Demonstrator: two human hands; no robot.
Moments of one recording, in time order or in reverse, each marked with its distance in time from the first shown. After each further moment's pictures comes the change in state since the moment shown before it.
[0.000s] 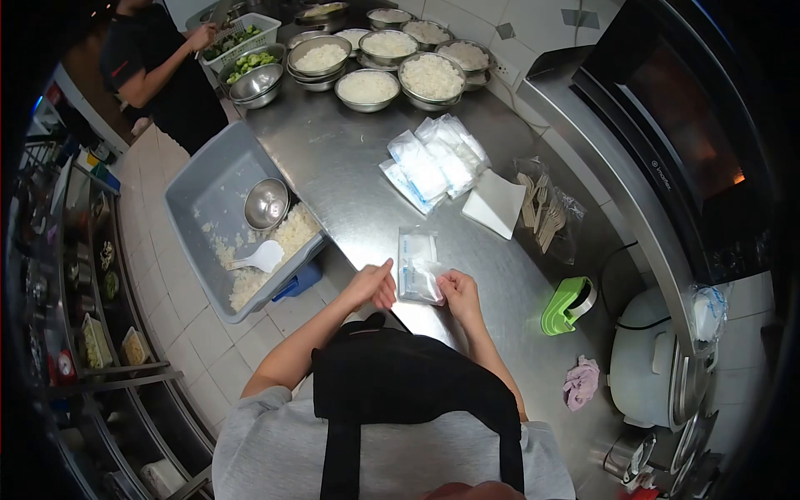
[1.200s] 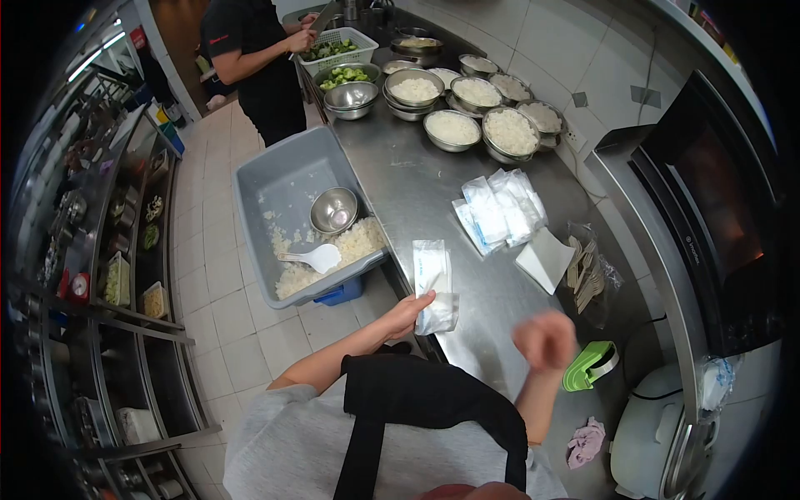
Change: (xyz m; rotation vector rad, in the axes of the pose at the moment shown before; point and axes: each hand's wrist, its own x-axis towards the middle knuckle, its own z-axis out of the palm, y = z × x) left_hand -0.032 -0.017 0.002 -0.543 -0.028 0.134; right_hand -0.040 -0.143 -0.033 0.942 -0.798 -0.573
